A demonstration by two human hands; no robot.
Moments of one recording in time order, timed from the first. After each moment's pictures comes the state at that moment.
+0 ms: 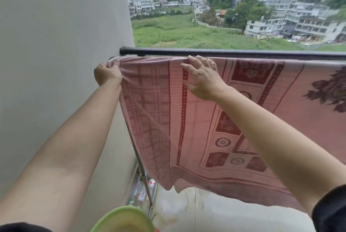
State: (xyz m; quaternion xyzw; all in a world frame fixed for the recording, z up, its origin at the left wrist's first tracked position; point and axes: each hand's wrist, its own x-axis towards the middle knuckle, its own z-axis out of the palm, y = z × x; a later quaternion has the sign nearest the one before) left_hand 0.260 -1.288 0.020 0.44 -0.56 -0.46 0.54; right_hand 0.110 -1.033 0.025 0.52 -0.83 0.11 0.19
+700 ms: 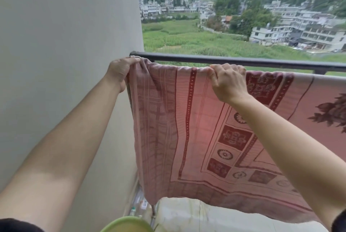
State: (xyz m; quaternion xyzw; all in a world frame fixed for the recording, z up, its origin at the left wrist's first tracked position) left_hand 0.274 -1.317 0.055 0.25 -0.62 -0.66 0.34; right_hand 0.080 -1.052 0.026 0.39 -0.86 0.18 0.28
